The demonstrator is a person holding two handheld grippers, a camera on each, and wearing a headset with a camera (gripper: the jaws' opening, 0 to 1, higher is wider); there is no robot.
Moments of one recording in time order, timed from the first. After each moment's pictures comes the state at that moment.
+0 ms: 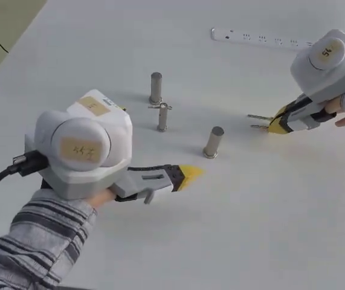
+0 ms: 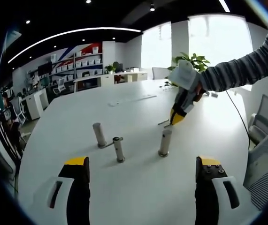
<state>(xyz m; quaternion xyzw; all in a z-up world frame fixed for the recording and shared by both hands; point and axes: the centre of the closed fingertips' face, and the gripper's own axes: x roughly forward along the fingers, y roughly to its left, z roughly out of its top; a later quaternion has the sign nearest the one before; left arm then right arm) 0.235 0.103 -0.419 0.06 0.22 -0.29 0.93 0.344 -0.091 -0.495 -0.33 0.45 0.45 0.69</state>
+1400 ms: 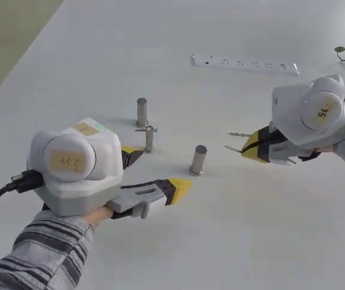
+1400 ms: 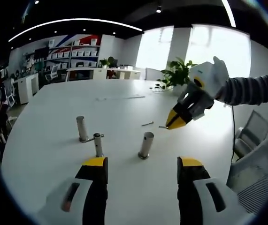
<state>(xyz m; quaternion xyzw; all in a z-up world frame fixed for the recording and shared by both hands) 0.220 0.077 -0.417 -0.02 0.25 -0.33 0.91 0.260 -0.039 -0.439 -0.42 0.29 0.54 0.67</state>
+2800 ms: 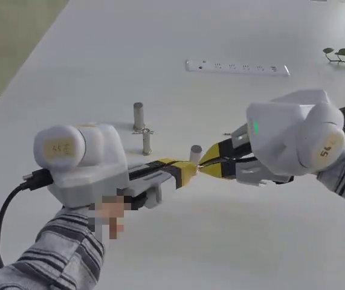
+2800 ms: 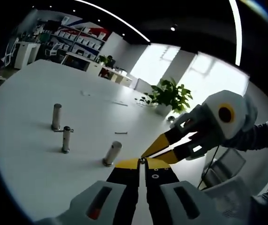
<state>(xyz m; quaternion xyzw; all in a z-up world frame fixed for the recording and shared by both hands) 0.205 0.035 -0.390 -0.19 0.25 -0.38 0.87 0.204 0.028 -0.405 -0.43 0.16 0.61 0.65</state>
